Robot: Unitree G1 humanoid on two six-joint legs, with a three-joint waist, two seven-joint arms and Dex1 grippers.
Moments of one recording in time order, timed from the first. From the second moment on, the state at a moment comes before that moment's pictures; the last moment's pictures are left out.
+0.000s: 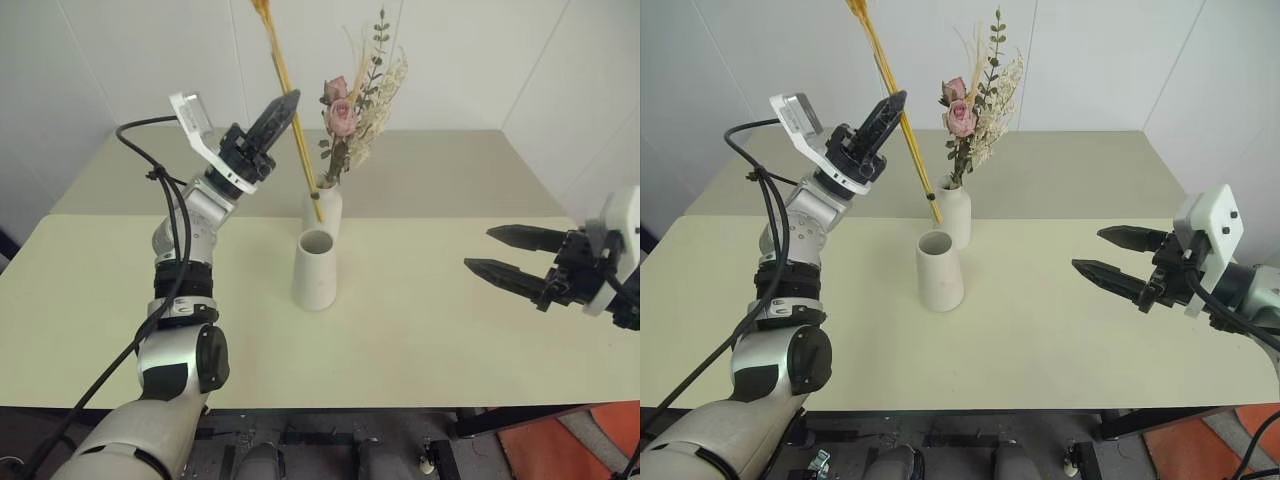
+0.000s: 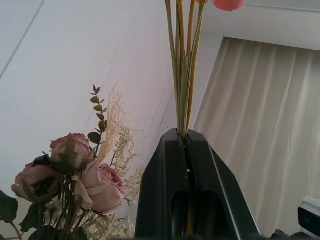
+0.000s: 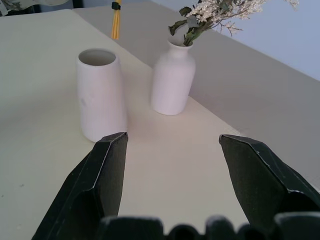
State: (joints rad) left arm -1.07 0.23 0.36 0.56 -0.76 0.42 -1.04; right arm -0.18 -0.93 -0.53 -0.49 0.73 0.75 0.90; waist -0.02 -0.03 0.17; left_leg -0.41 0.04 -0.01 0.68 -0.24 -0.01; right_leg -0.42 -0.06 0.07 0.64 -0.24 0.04
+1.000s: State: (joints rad) left arm -0.80 0.44 0.10 0.32 -0.57 0.40 -1.19; right arm -0.15 -0.95 -0.52 -0.48 0.73 0.74 0.88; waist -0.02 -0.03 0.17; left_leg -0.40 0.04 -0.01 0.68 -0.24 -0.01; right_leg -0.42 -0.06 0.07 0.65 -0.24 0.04
